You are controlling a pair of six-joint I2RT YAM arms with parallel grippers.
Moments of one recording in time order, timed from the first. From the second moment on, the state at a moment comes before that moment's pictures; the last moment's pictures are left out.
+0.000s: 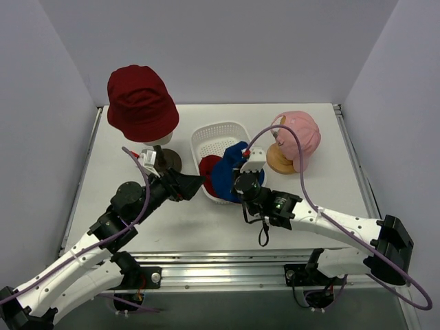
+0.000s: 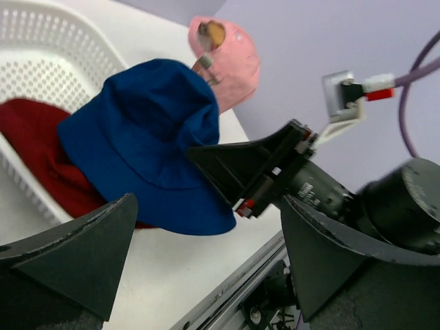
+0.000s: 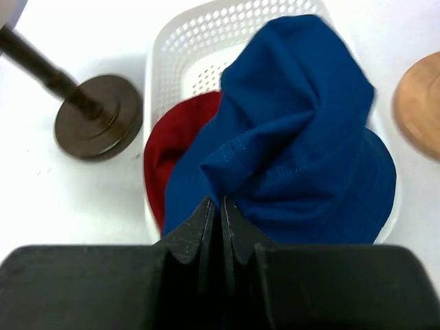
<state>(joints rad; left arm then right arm) -0.77 0.71 0.69 0.03 -0.07 -0.78 0.99 1.24 0.88 -0.08 0.71 0.55</state>
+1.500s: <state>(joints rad) -0.75 0.90 0.47 0.20 0.08 -0.69 1.00 1.12 0.78 -0.30 0.76 0.62</state>
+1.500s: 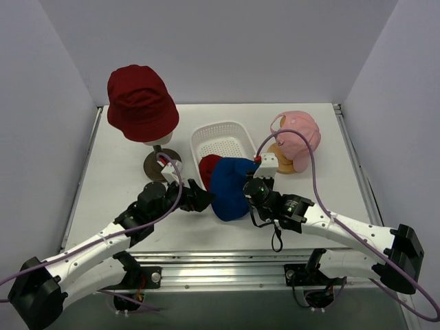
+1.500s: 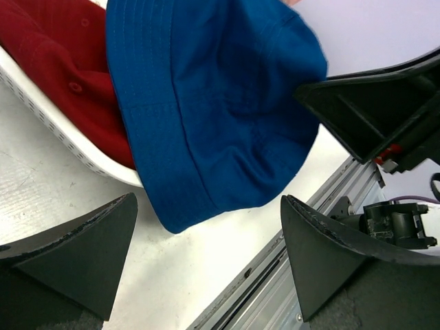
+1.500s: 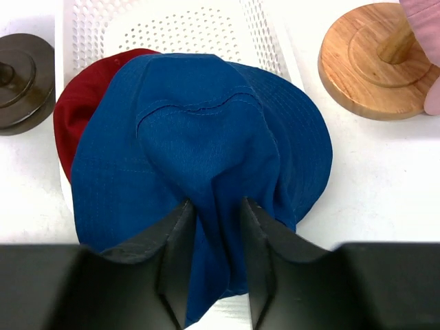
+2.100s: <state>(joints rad) -0.59 0.95 0.49 0.27 0.31 -0.72 1.00 1.01 0.90 -0.36 0.69 0.54</state>
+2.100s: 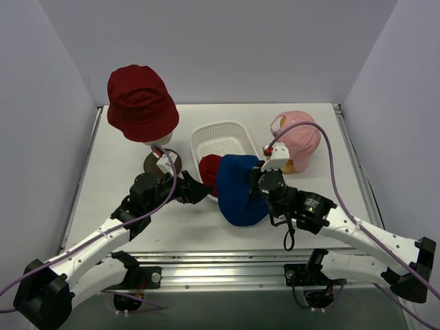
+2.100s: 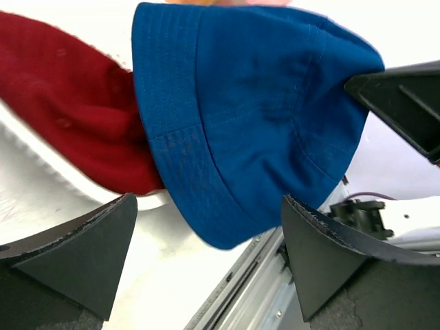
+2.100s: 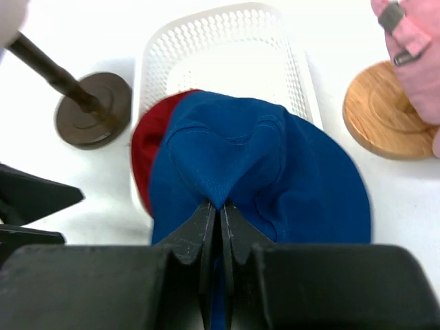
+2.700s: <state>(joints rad) -0.57 0.85 1.38 -0.43 -0.03 -0.50 1.02 1.29 1.72 -0.51 0.60 0.31</state>
